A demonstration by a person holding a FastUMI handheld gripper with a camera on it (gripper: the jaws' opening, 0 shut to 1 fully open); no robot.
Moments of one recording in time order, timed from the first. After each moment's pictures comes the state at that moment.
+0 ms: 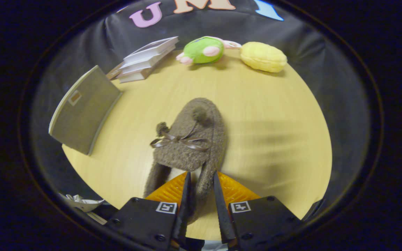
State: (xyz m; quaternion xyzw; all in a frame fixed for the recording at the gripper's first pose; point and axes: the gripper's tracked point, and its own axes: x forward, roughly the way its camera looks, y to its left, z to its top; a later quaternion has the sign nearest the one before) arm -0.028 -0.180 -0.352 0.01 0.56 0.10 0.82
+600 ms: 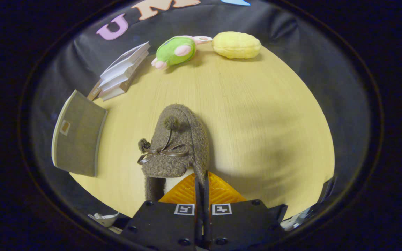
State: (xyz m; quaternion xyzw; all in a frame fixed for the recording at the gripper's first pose) arm -0.025 -0.178 -0.335 0.10 0.58 0.01 0.81
